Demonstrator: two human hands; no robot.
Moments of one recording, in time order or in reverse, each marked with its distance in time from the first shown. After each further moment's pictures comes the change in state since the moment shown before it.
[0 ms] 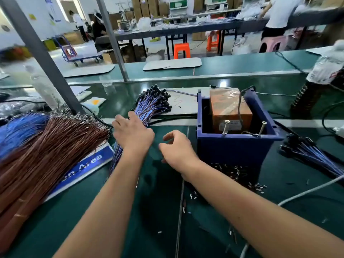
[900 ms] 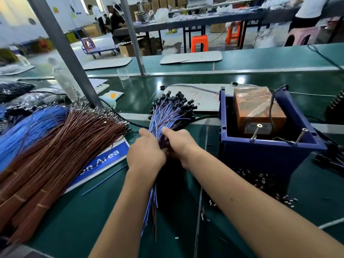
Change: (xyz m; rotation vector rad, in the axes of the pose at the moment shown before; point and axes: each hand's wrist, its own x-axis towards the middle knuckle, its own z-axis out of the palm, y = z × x) left_hand -0.045 -0.031 -0.020 0.007 -0.228 0.028; right_hand 0.037 -0.021 0.038 0.355 -0.148 0.217
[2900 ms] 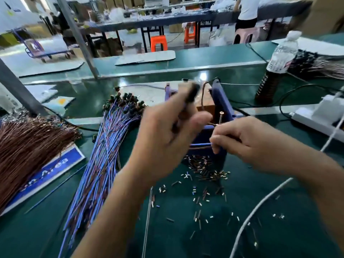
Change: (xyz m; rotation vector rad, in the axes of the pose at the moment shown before) left_hand -0.091 0.120 -0.039 -0.701 0.290 0.993; right_hand -0.180 -0.040 -0.237 -1.091 -0.028 -0.667
